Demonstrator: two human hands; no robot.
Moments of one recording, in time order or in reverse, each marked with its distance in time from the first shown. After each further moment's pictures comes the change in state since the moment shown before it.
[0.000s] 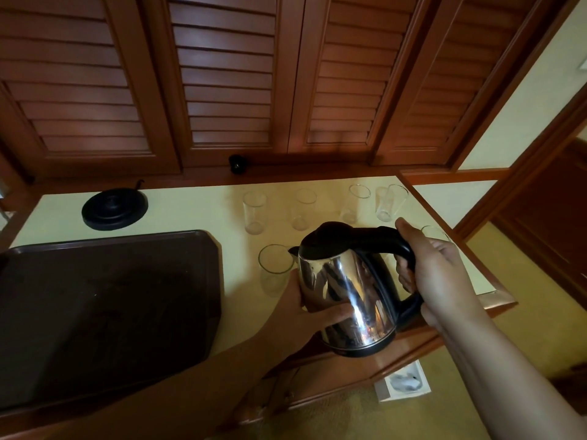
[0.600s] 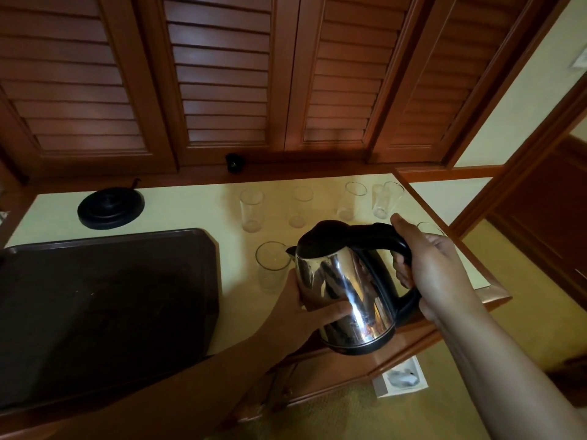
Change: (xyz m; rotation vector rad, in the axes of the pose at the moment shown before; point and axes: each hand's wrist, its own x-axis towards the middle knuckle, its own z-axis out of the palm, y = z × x) left_hand -0.004 -0.001 0.004 -0.022 -0.007 0.006; right_hand -0.003 -0.005 -0.002 -0.037 -0.011 0.014
